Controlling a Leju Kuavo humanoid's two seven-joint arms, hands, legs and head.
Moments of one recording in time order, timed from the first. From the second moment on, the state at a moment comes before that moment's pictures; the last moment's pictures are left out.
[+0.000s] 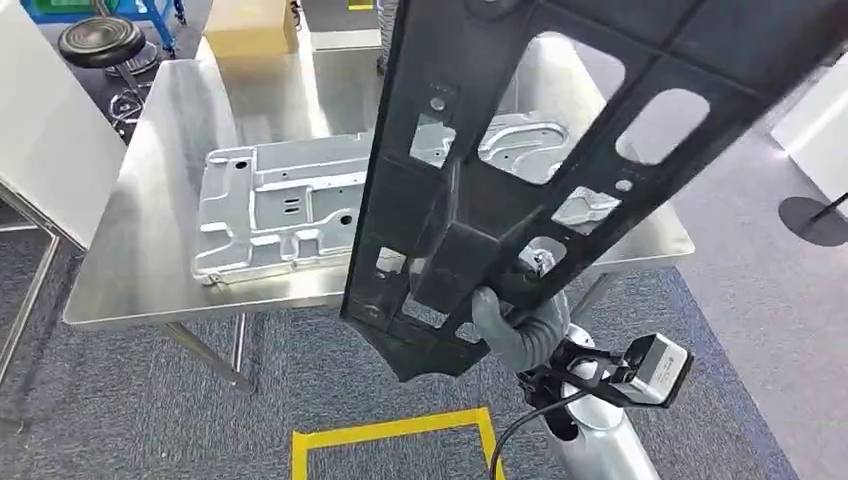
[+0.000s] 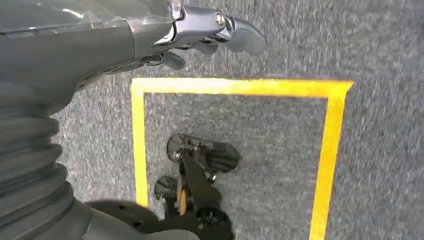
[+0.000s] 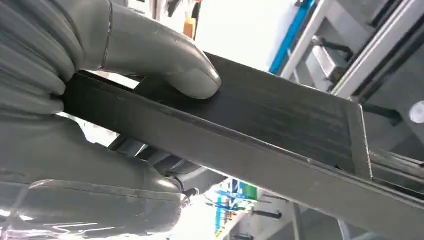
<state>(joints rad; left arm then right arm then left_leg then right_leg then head) -0.04 -0.08 0.86 -0.21 -0.58 0.11 -0.39 -0.27 0.04 0.41 -1.75 -0.07 0.21 -0.66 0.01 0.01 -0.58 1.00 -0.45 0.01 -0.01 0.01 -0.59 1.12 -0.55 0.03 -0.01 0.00</state>
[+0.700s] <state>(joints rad) -0.04 -0.07 0.87 -0.21 -0.58 0.11 -0.39 -0.26 0.03 0.41 -1.74 -0.08 0.21 -0.66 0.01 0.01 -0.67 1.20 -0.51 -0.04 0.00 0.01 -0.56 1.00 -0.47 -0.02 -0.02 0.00</state>
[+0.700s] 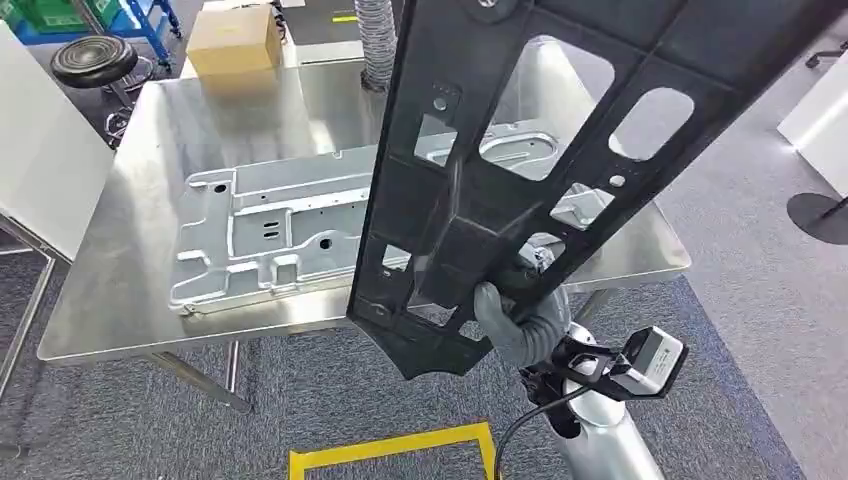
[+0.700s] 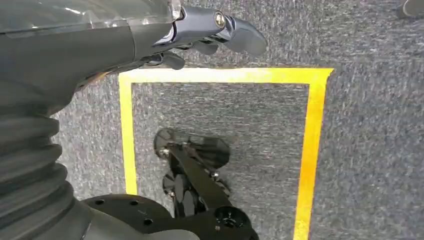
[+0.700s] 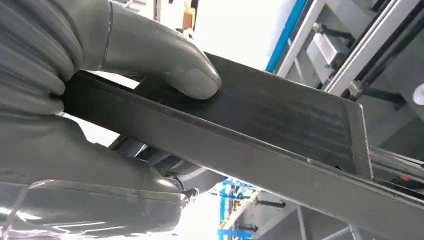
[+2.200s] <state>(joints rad) -0.05 -0.09 0.92 -0.21 -0.61 0.09 -0.40 -0.81 -0.12 0.30 -1.54 0.17 0.05 -0.37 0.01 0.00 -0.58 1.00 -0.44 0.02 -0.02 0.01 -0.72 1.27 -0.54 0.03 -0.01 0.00</state>
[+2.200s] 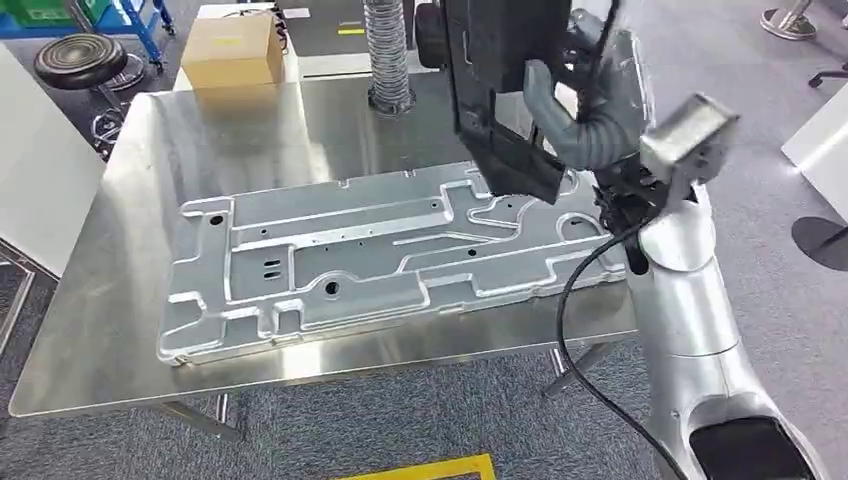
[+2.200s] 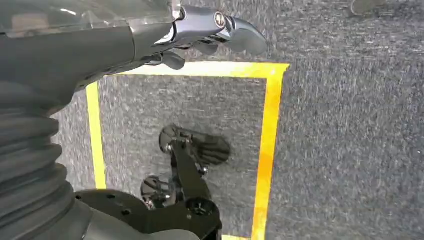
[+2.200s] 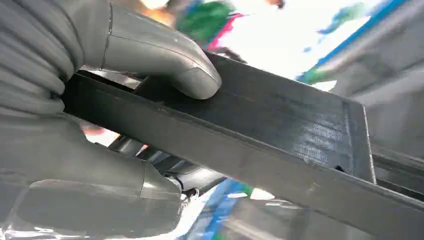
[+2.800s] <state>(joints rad) -0.06 -0.09 0.95 -0.21 -0.68 0.04 -0.41 -1.02 0.01 0.71 -0.74 1.16 -0.15 -0.21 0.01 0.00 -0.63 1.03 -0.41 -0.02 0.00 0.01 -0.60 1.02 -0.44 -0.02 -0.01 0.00</state>
